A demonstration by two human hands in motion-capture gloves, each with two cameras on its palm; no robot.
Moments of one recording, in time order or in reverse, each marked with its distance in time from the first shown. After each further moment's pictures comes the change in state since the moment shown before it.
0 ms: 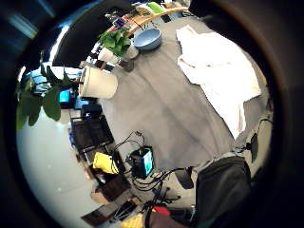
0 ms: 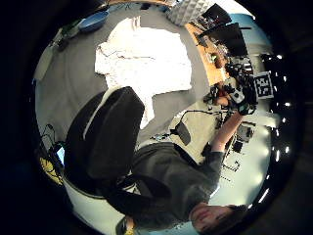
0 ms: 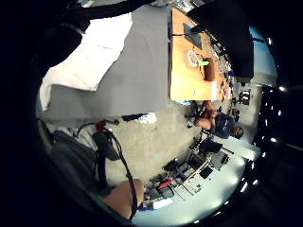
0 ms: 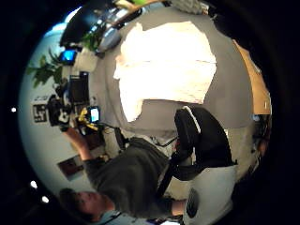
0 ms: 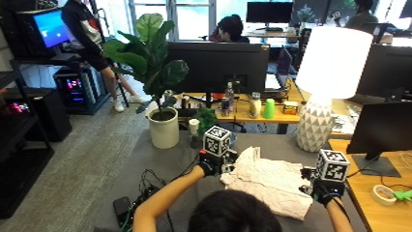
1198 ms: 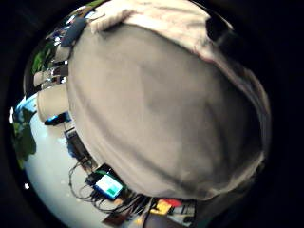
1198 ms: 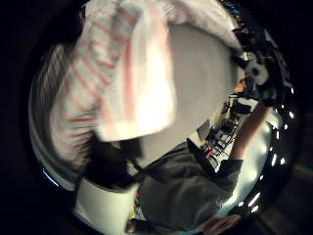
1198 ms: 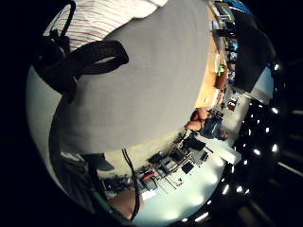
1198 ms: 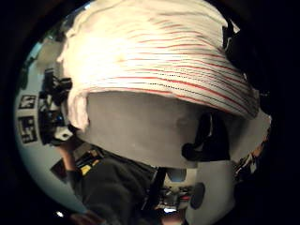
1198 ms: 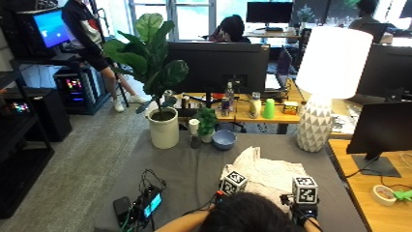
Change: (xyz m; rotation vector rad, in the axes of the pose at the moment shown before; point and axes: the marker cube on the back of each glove) left arm 0.069 -0.064 0.237 -0.106 -0.082 0.129; right arm -0.028 -0.071 0.189 -0.169 0.153 -0.047
